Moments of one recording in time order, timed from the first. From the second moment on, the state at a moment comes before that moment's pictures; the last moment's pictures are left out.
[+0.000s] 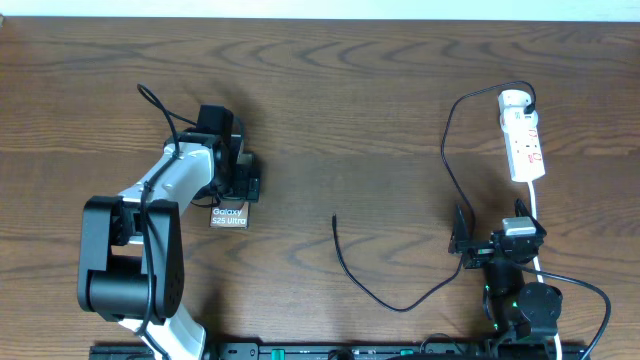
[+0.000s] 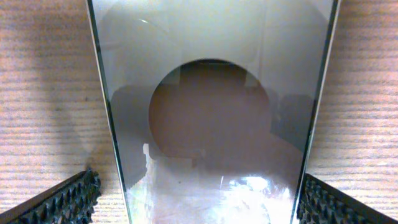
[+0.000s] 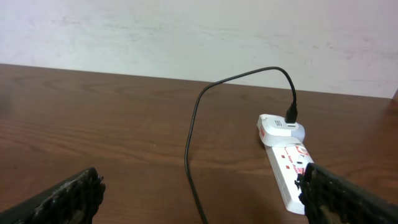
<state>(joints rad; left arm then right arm) -0.10 1.84 1.07 -0.69 0.01 -0.04 0.01 0.01 0.01 -0.07 -0.06 -0.05</state>
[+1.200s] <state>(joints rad) -0.10 1.84 1.07 -0.69 0.04 -0.01 0.01 0.01 0.01 -0.07 -0.06 -0.05</state>
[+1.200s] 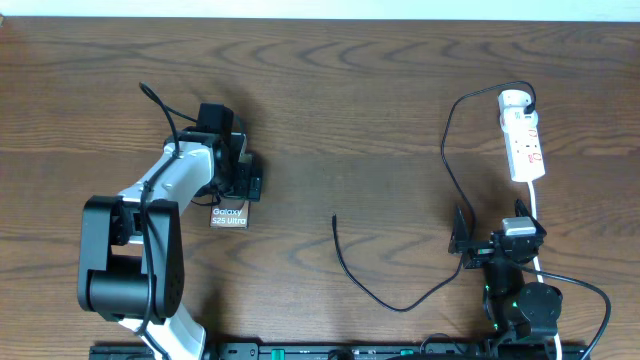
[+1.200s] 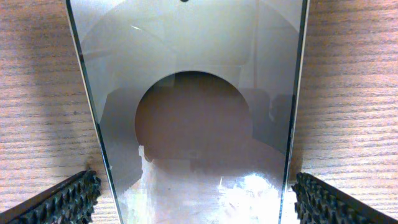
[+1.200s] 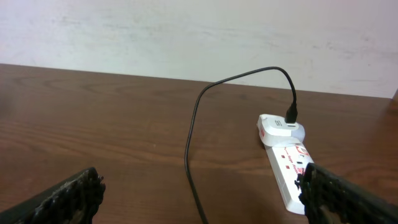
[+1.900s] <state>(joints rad) -0.10 1.84 1.07 -0.69 0.02 -0.01 0.01 0.01 0.01 -0.07 -0.06 -0.05</state>
